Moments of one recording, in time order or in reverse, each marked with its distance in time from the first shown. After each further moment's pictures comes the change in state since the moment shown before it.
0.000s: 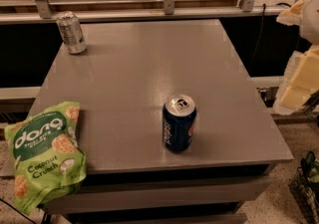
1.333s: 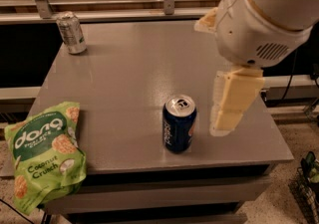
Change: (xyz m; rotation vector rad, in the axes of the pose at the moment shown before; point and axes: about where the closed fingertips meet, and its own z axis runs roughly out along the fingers) arm -0.116 0.064 0.007 -0.047 -0.114 -0.318
